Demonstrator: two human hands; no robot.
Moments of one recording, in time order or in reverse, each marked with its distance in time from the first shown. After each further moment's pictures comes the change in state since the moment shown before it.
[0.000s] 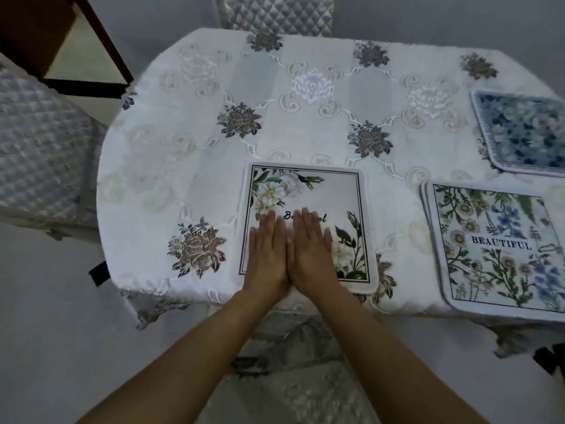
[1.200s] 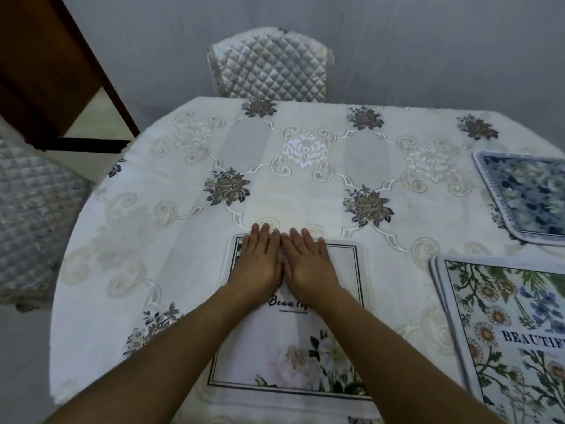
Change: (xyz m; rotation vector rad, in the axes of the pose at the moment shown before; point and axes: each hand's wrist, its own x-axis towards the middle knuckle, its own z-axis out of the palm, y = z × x) left_hand 0.170 -0.035 0.000 0.192 -0.124 0.054; right_hand 0.159 0.053 -0.022 -0.212 -0.062 -0.191
